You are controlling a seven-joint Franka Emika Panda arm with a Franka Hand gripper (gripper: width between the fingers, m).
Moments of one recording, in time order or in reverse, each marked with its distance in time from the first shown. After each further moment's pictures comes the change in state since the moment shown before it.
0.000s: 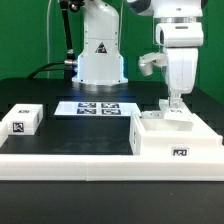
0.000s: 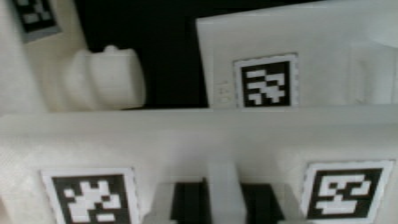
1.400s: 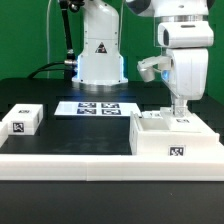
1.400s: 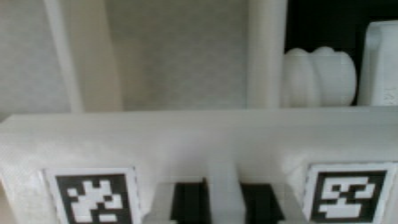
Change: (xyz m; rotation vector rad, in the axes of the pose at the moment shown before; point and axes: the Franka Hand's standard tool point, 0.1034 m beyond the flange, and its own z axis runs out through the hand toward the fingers) arm -0.002 0.061 0.000 -0.042 0.022 -0.034
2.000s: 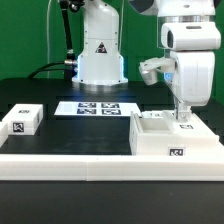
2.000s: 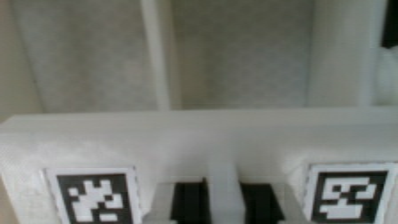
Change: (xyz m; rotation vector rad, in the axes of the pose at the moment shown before) arm -0.001 0.035 0.002 0.009 -0.004 0.007
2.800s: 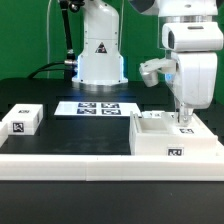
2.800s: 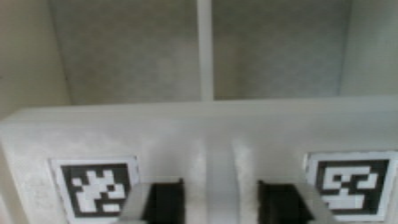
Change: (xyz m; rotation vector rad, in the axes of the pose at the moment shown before) arm 0.000 0.007 0.000 0.011 -0.005 0.003
